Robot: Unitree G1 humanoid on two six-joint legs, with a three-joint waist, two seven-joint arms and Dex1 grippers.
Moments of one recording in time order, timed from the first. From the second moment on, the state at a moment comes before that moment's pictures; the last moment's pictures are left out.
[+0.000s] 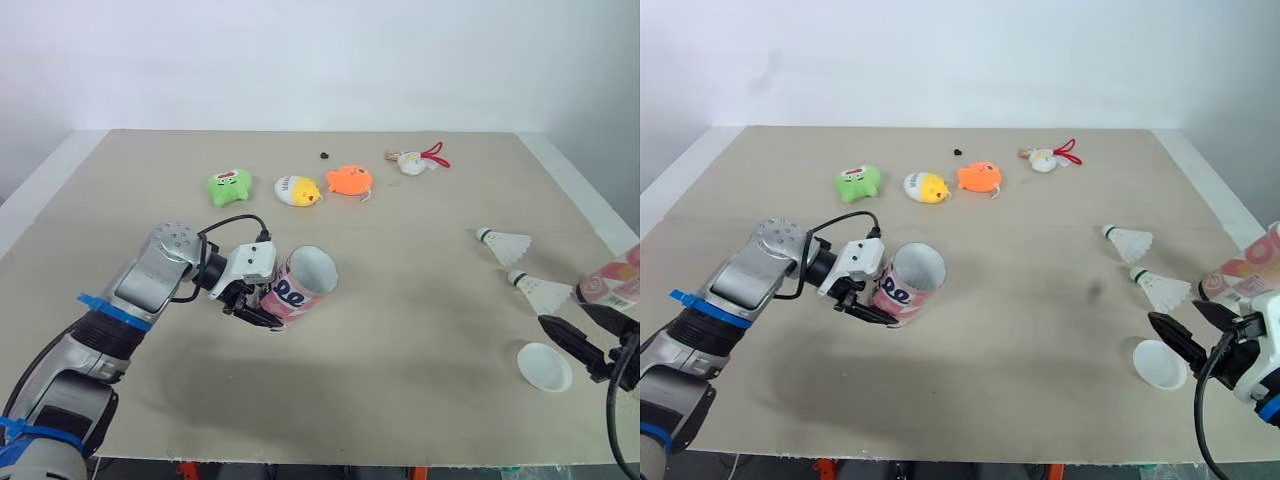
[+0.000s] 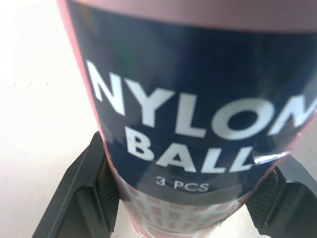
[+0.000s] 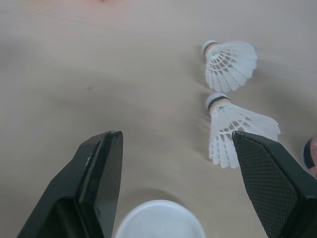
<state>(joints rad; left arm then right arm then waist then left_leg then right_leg) -0.72 0.66 -0.38 0.09 -0.09 0.39 -1.48 0.33 -0.70 -0.81 -0.41 0.53 0.66 0.75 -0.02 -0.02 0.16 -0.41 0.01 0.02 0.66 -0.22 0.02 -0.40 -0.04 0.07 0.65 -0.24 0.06</state>
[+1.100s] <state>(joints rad) -0.71 0.66 -0.36 0.07 -0.10 0.40 -1.48 -0.03 -0.70 -0.50 0.15 0.38 0.43 0.67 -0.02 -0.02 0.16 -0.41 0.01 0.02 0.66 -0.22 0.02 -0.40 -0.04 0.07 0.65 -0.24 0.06</state>
